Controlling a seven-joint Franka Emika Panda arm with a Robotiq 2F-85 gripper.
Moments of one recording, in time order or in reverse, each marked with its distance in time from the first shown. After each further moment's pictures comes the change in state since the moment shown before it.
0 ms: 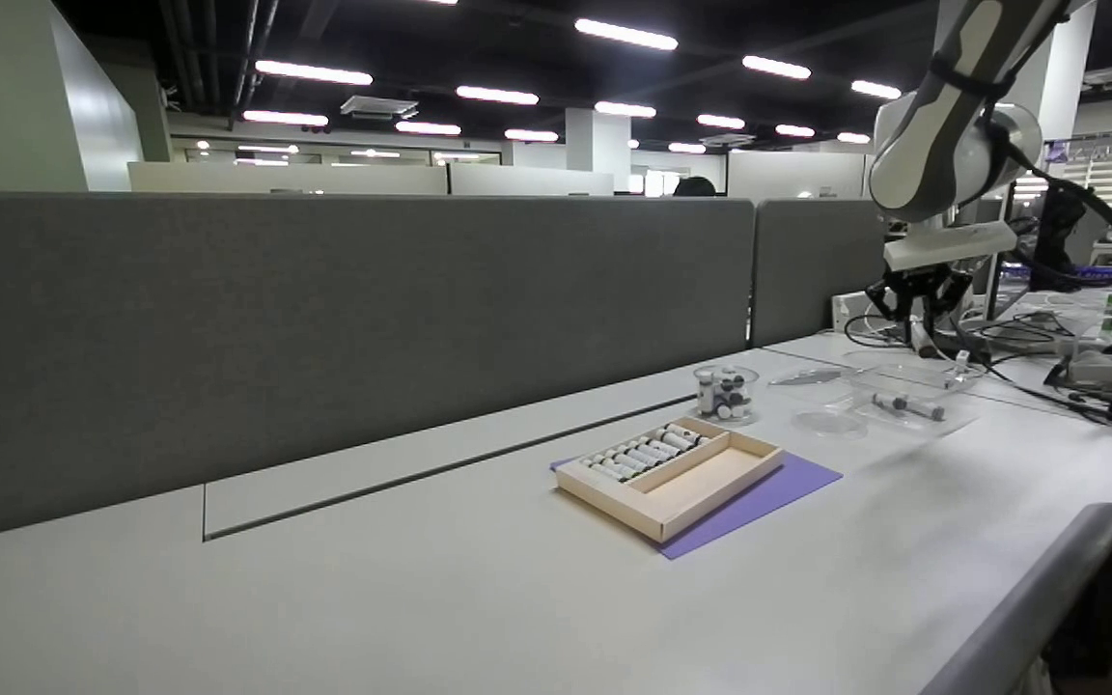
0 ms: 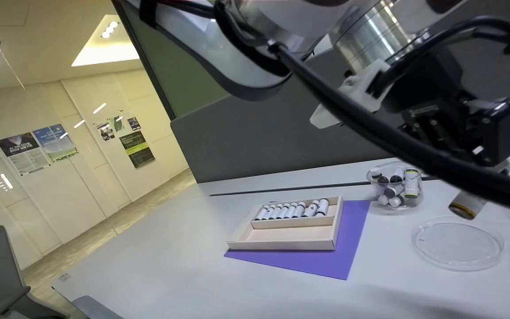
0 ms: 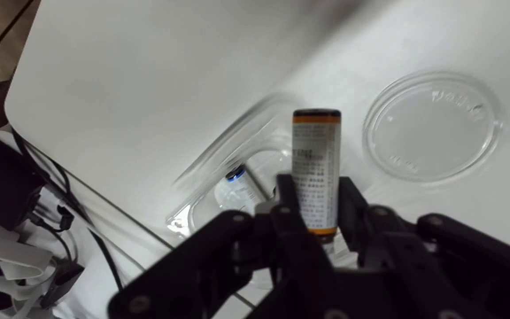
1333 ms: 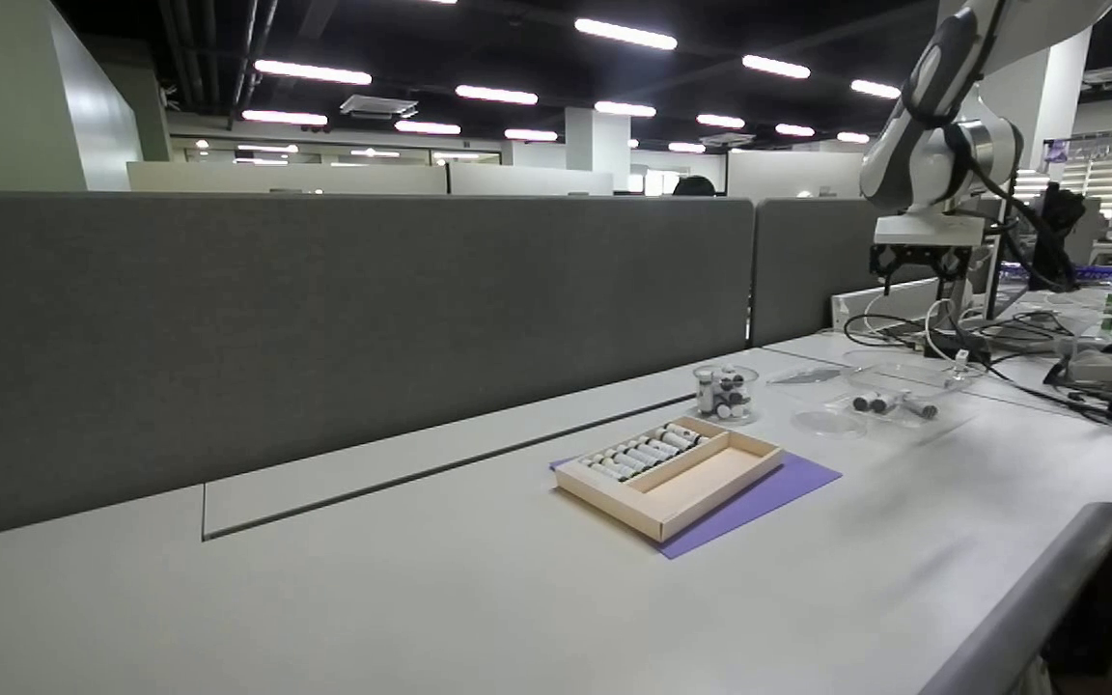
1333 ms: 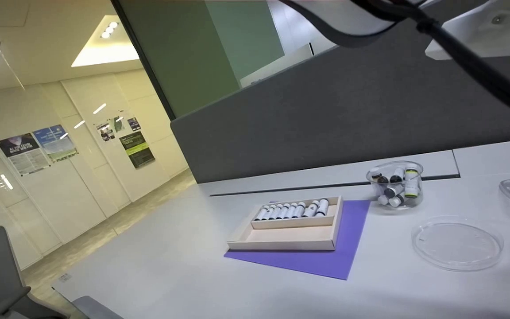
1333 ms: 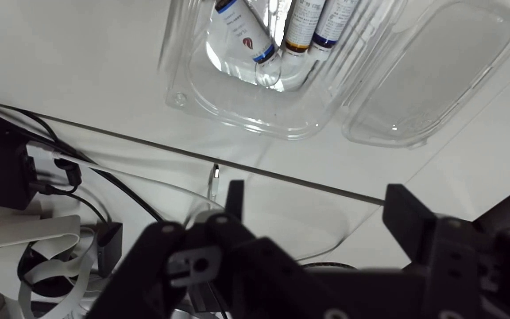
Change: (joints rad) arm -0.136 0.248 -0.018 0.380 0.370 0.062 -0.003
